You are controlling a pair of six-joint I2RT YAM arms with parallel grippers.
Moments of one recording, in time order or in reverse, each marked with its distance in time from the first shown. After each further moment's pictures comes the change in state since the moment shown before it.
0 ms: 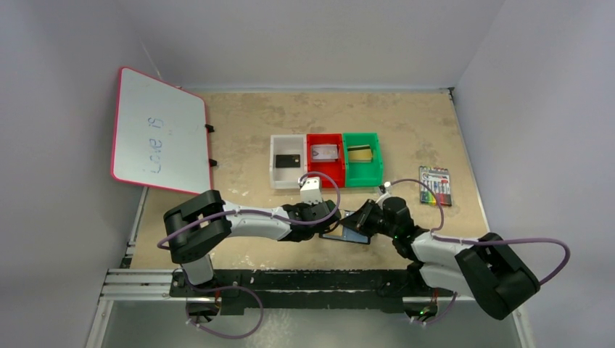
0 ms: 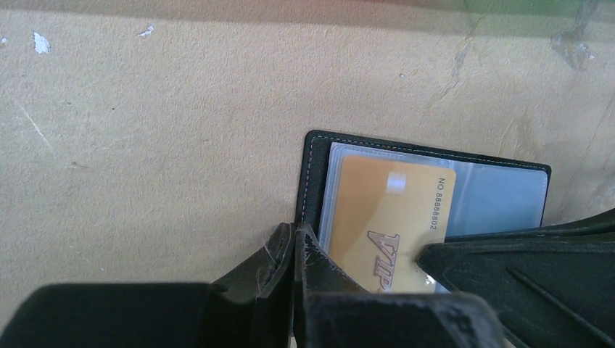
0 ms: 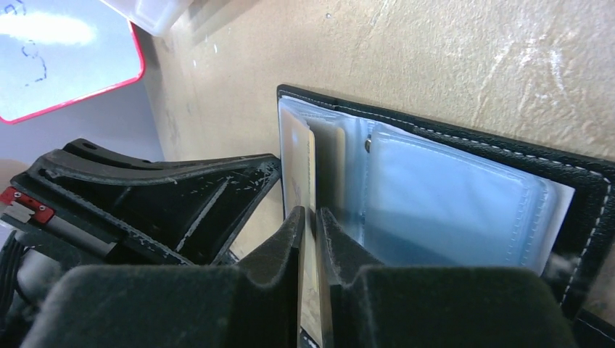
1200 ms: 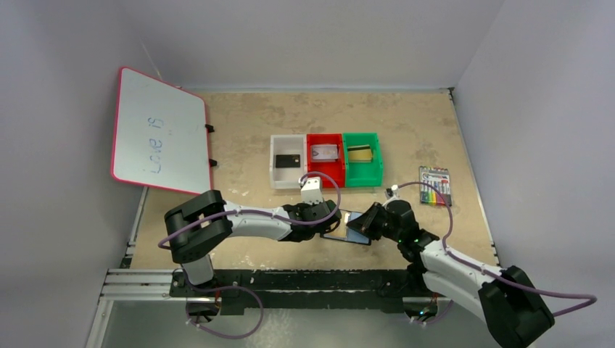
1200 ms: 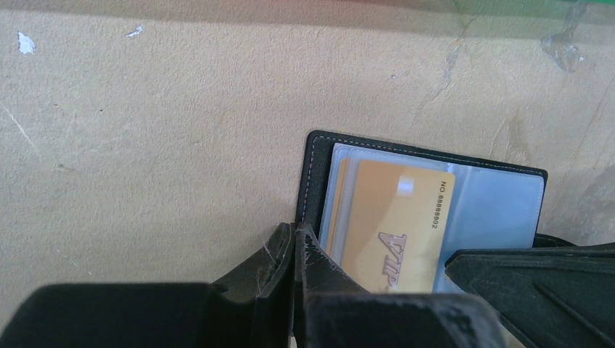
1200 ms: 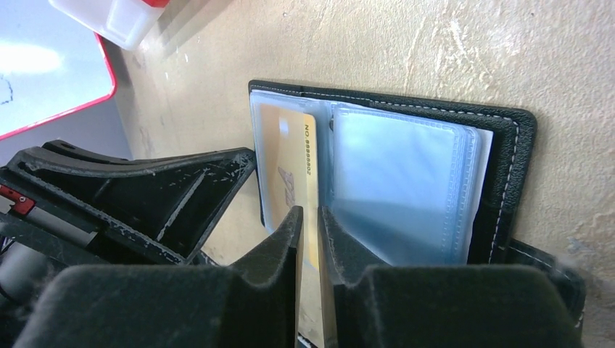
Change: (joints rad) left arm 0.000 0.005 0.001 0.017 0.003 -0.002; right arm 0.000 -0.267 0.004 -0.327 0.096 -0.025
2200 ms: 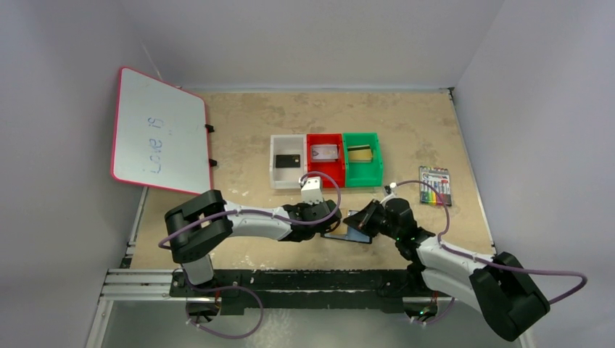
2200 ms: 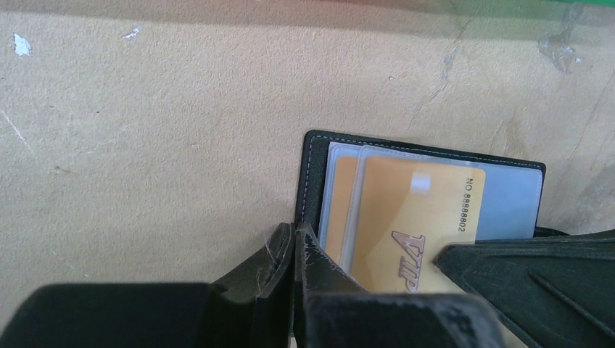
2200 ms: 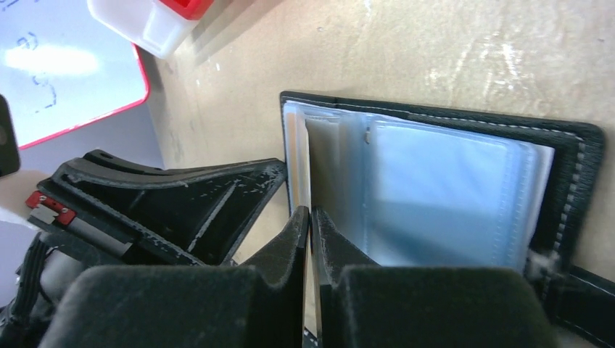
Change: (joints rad) left arm 0.000 0.003 0.000 0.010 0.000 0.000; right arm 0.000 0.116 -0.002 0.185 -0.037 0.056
